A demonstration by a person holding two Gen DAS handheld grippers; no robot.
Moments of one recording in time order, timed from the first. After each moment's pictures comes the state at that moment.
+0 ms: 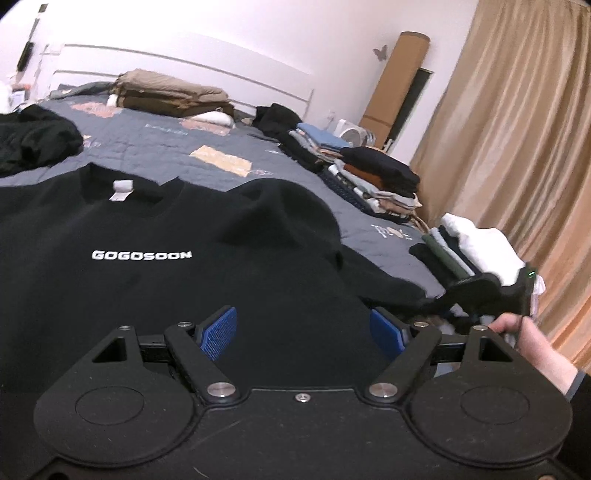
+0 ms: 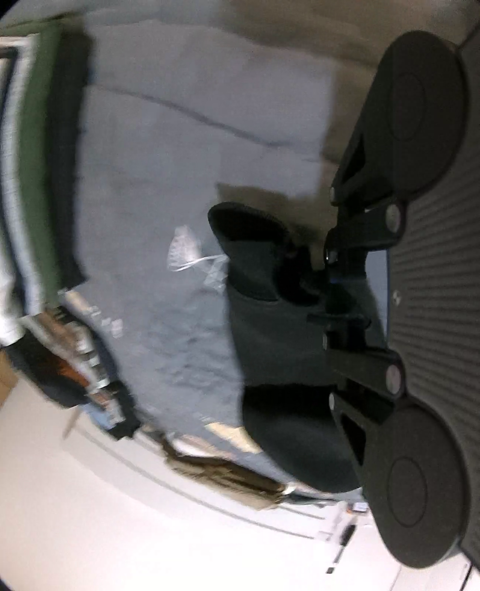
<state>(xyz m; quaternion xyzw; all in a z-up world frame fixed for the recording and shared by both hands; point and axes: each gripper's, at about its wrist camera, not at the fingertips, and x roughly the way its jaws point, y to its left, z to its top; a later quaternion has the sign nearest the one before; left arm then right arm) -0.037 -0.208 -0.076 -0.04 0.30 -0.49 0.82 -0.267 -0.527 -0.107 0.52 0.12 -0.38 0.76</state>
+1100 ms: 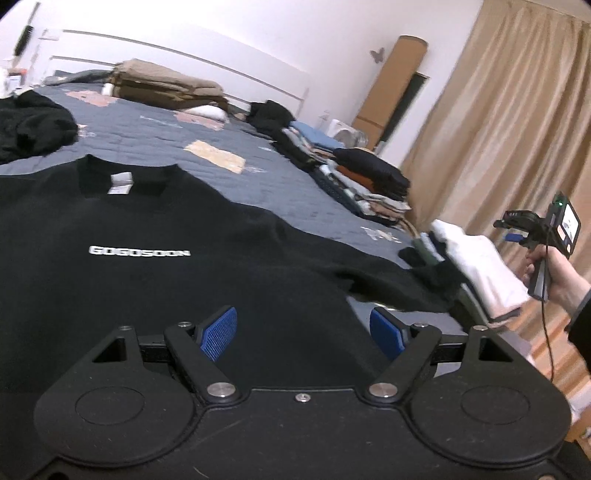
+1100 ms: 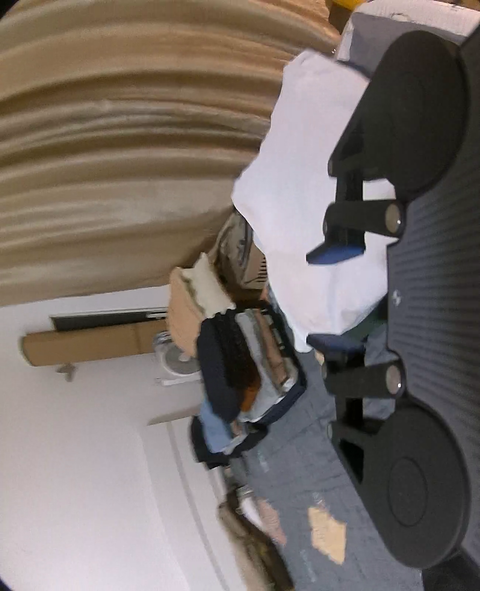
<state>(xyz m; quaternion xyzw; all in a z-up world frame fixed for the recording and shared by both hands) -0.027 -0.195 -0.068 -0.06 0.31 -0.52 0.79 -0.304 -0.606 0.060 0.18 0.10 -0.54 0.82</state>
